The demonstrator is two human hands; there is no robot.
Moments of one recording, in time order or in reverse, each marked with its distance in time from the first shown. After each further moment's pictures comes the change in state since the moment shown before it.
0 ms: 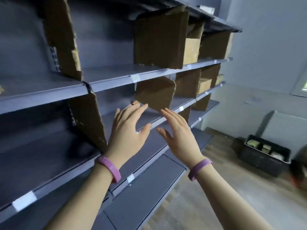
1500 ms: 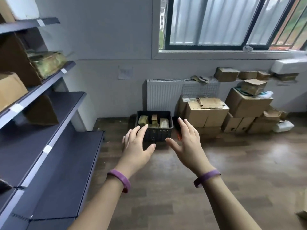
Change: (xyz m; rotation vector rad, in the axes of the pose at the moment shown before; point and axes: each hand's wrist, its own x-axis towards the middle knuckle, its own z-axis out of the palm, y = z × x) left_hand 0.247 0.393 0.779 -0.472 -0.875 0.147; right_hand -0.046 0.746 -0.308 -0.384 0.202 0.928
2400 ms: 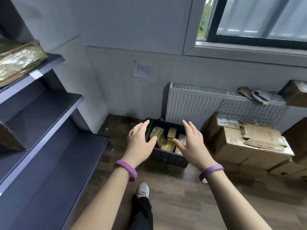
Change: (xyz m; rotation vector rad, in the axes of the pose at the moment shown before) left_hand 0.494 -0.087 0.103 -0.072 0.100 -0.299; right_hand 0.502 0.190 0.161 -0.016 -0.401 -0.023
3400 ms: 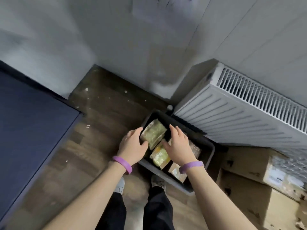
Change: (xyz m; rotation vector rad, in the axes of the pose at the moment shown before) left_hand 0.478 -0.248 0.250 -0.013 -0.295 -0.614; right_hand 0.525 0.200 0.268 -0.179 -0.627 0.098
